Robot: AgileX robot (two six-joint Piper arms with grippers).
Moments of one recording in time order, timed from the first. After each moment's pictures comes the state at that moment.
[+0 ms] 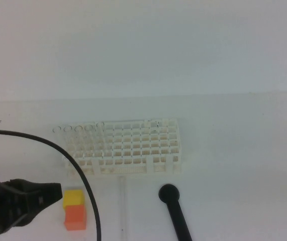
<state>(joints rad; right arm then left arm) 0.08 0.48 -0.70 0.23 1.01 -0.22 -0.02 0.86 -0.55 -0.91 0.77 0.60</state>
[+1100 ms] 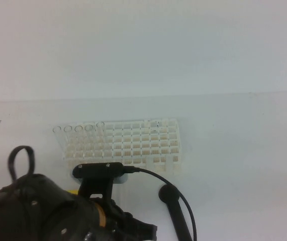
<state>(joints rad) 0.08 0.48 -0.70 0.22 1.05 -0.23 -0.83 1.41 -0.73 0.06 0.43 -0.58</state>
